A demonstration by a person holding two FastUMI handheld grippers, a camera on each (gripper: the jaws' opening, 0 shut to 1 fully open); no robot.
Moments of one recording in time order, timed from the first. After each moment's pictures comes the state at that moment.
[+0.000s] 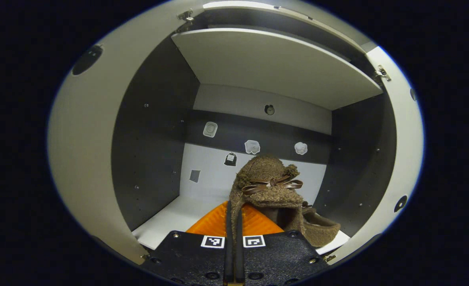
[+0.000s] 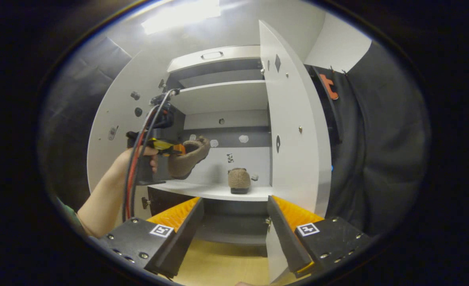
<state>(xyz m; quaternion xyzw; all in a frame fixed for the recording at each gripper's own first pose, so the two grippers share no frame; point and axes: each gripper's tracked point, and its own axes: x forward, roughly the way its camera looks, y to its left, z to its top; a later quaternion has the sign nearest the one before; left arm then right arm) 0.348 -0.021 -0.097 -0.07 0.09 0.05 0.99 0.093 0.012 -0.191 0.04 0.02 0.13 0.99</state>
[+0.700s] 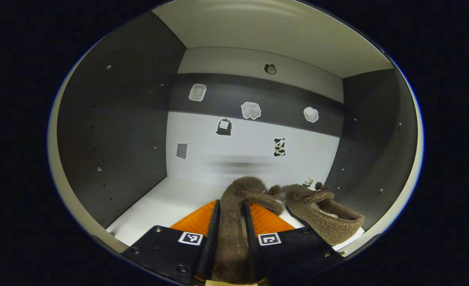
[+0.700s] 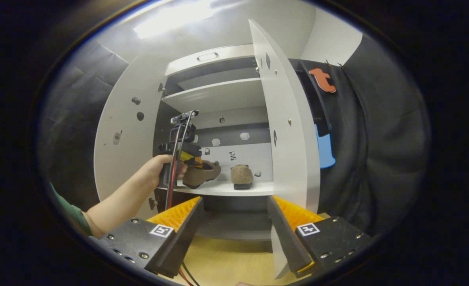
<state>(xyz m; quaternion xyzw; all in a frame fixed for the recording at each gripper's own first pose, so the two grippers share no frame) 0.375 -0.028 -0.150 -0.04 0.18 0.05 0.98 0.079 0.006 -0.198 0.05 0.03 0.13 0.99</state>
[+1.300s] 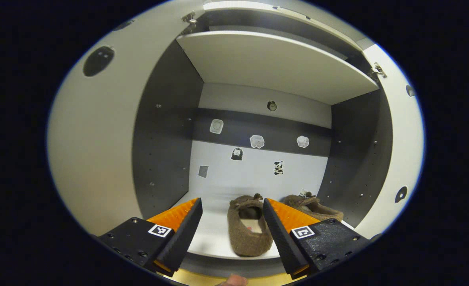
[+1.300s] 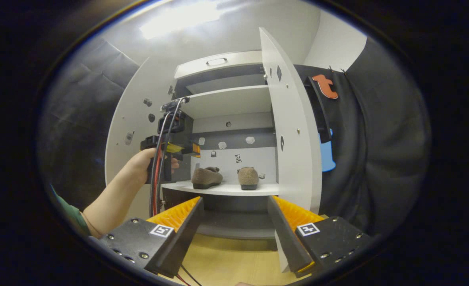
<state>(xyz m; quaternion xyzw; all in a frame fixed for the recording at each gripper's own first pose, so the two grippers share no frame) 0.289 -0.007 -0.089 -0.05 0.10 0.05 0.99 0.035 0.022 -0.190 0.05 0.01 0.13 0.99</state>
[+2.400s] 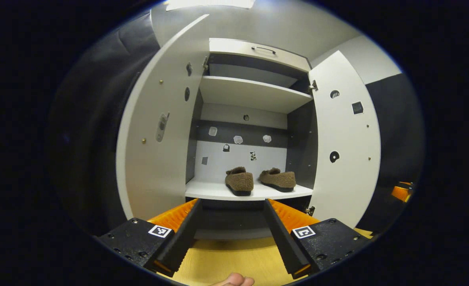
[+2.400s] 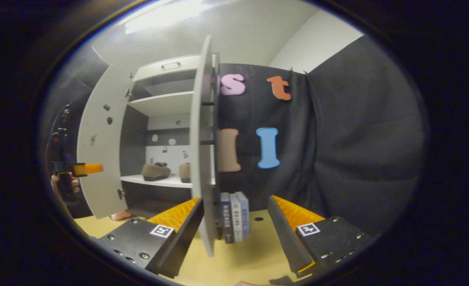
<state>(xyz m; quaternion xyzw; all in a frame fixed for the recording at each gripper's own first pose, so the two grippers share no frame) 0.053 -0.007 -0.102 -0.04 0.04 -0.03 1.00 0.016 -0.207 -0.157 0.01 0.05 -0.03 1.00</state>
